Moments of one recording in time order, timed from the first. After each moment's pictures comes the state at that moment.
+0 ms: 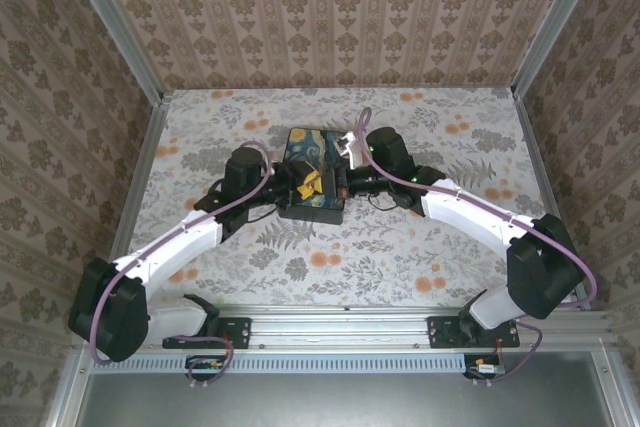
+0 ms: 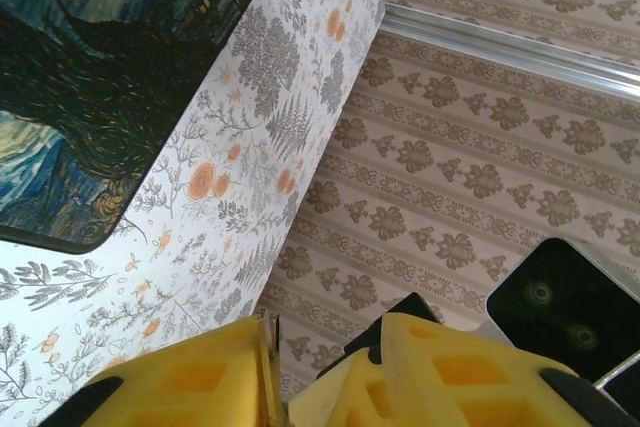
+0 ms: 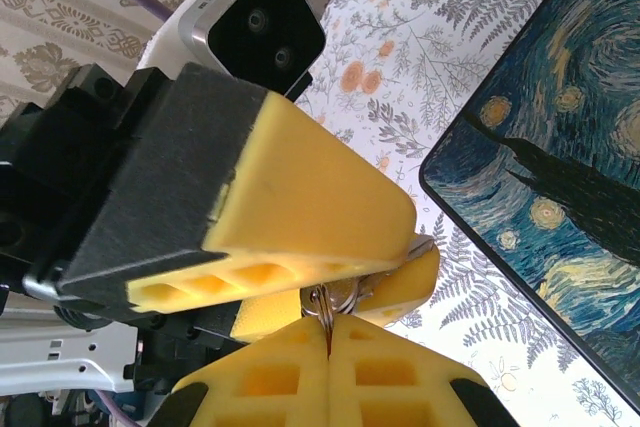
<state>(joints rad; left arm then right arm) -0.58 1.23 0.75 0.08 0.49 -1.61 0.60 1.49 1.05 -0.08 -0.63 0.63</state>
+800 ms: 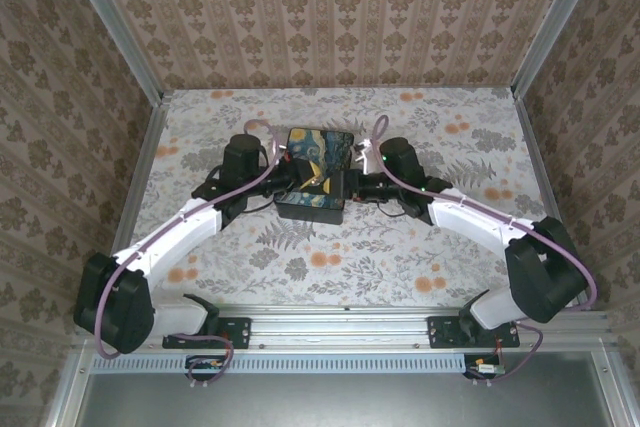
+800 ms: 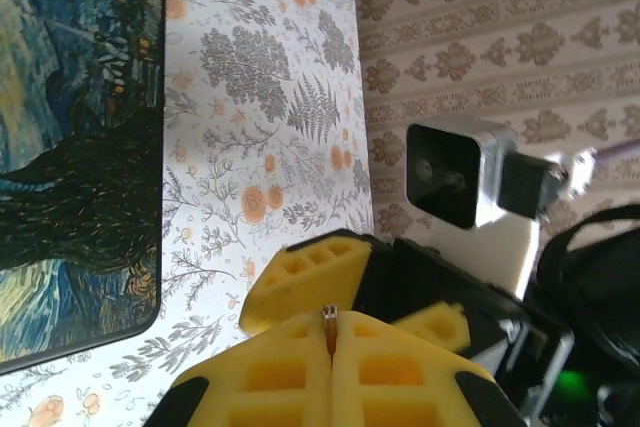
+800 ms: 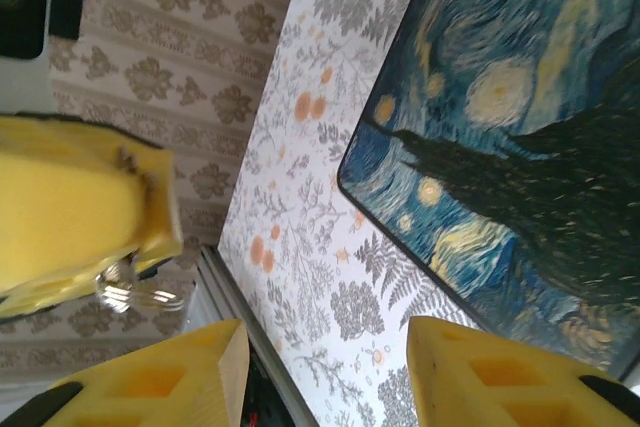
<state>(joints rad) -0.54 1.28 0.86 0.00 0.63 -0.99 0.52 1.44 0.85 0.10 -0.61 0.78</state>
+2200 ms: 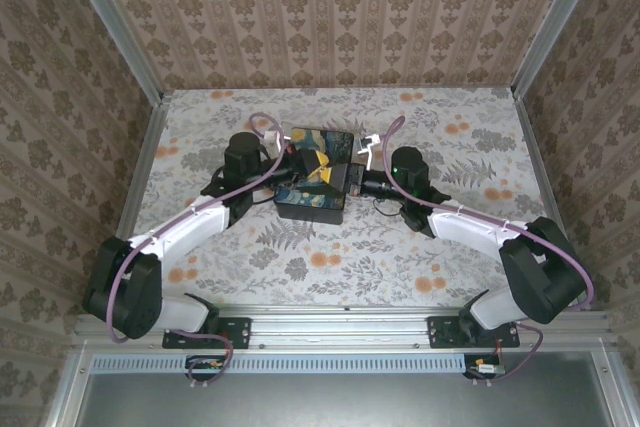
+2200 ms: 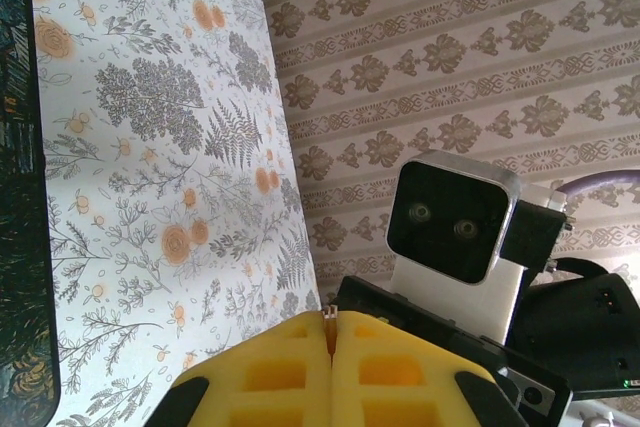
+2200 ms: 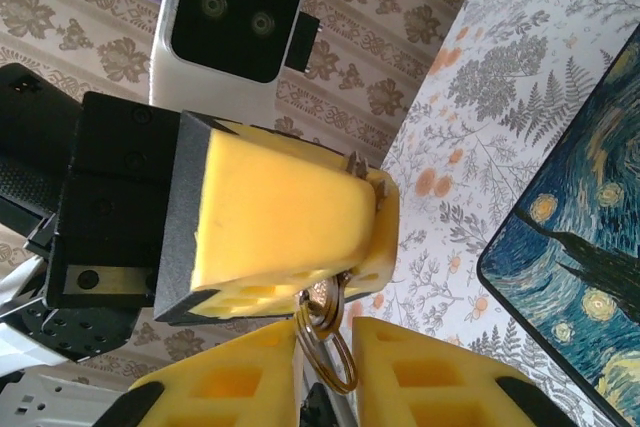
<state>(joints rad) -0.54 1.36 0.82 0.32 0.70 -1.13 0.55 1.45 0.75 0.60 -0.62 0.95</state>
